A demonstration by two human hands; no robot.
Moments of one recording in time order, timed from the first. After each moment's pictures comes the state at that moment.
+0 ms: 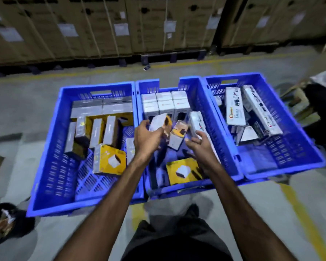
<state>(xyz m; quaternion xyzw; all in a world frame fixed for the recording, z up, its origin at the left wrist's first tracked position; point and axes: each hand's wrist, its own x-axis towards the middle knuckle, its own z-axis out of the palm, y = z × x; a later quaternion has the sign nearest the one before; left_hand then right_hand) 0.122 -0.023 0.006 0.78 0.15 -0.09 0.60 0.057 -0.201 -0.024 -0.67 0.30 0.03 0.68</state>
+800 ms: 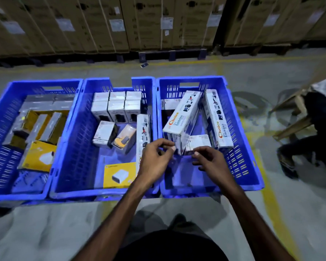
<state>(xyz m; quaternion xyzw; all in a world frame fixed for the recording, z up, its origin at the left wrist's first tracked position) 0.031 -0.300 0.004 0.79 0.01 -0.09 0.60 -0.005 -0.502 -0.009 -0.77 0.18 0.07 0.61</state>
